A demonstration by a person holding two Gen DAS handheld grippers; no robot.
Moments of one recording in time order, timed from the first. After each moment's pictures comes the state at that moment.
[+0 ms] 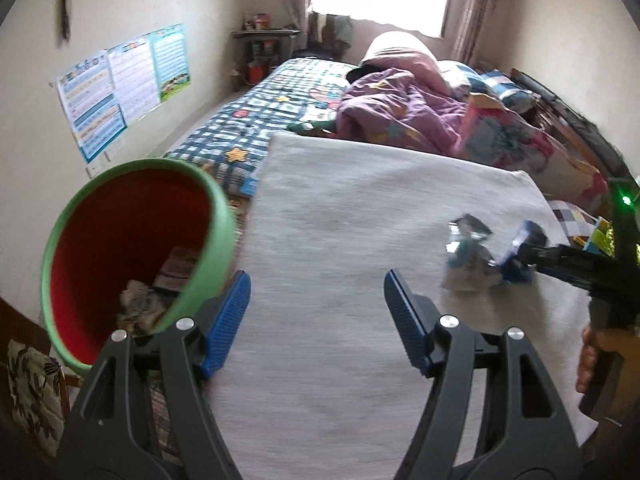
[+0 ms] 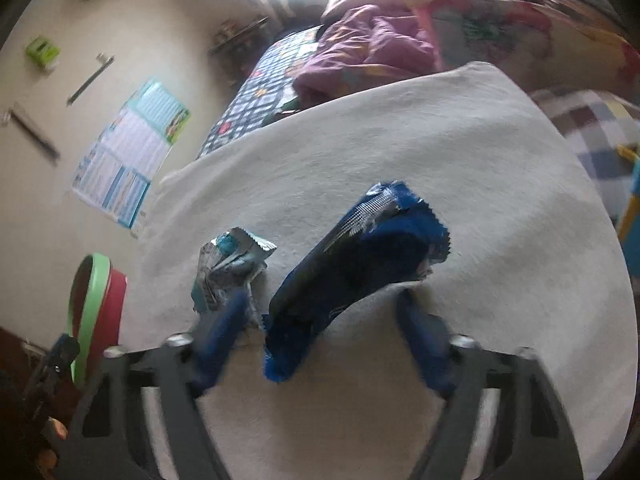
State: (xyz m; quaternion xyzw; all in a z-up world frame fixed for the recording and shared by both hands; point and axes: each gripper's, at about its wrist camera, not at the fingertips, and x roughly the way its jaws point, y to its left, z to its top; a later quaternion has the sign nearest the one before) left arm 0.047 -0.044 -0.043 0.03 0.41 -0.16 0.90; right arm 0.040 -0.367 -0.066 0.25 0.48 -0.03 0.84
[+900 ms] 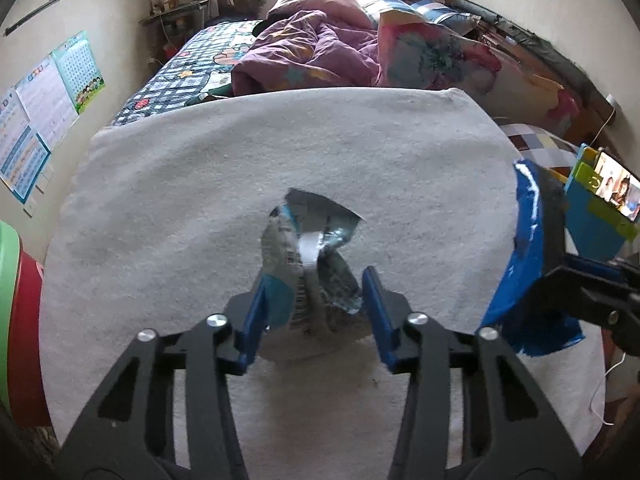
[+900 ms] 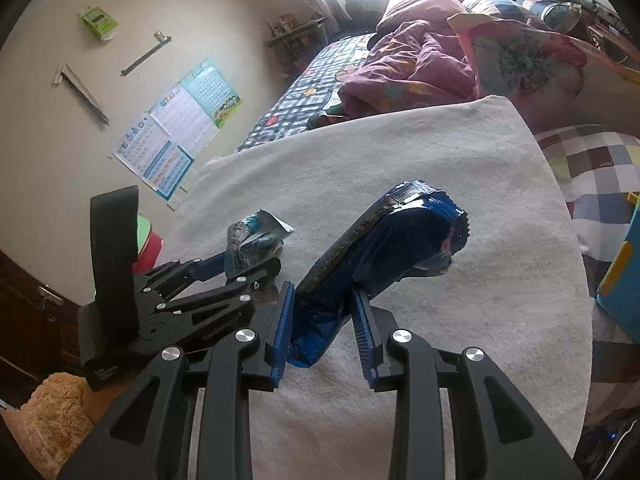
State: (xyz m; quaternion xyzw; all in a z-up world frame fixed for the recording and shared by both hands) left arm 0.070 -0.216 -0.107 0.11 0.47 -0.26 0.84; right arm -0.014 -0.400 -0.030 0.22 0.46 0.05 0.86
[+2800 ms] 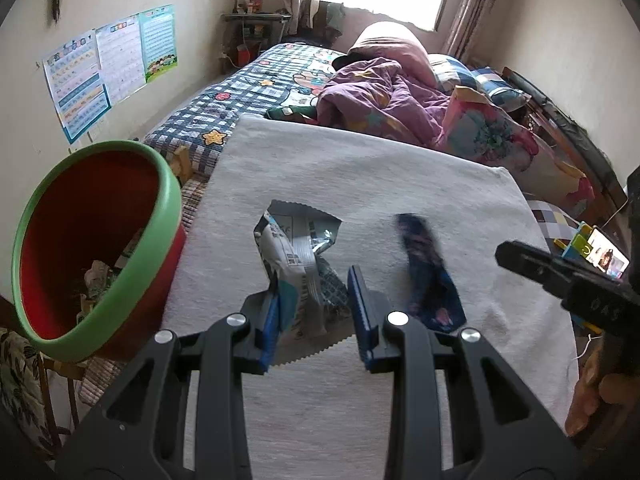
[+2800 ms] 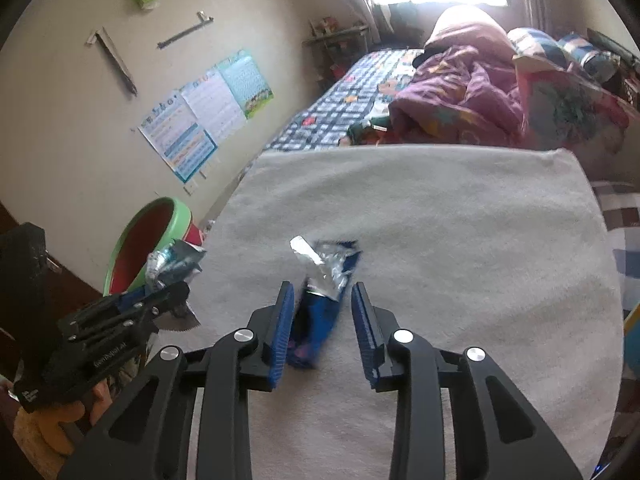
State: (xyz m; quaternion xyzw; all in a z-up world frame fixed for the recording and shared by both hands) left arm 0.048 -0.064 -0.048 0.00 0.44 -0.17 0.88; right arm 0.030 -0.304 -0.013 0.17 0.45 0.09 0.87
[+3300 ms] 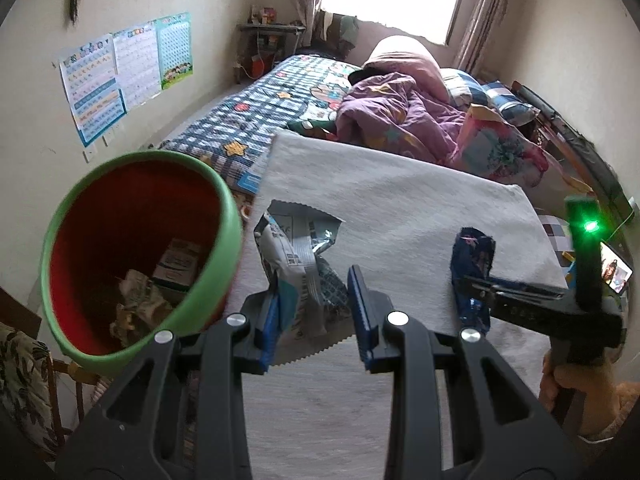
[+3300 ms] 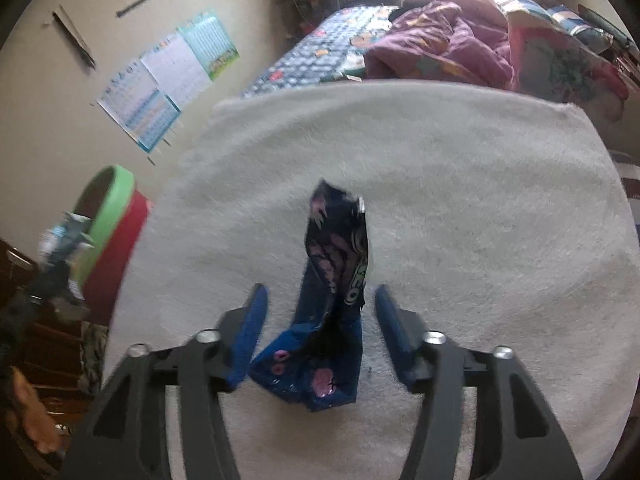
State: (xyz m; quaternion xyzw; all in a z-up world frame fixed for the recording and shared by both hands) left arm 0.051 -0.019 -0.032 0.00 0.41 -0.15 0.90; right arm 0.068 -0.285 -0.077 0.15 0.53 0.04 0.83
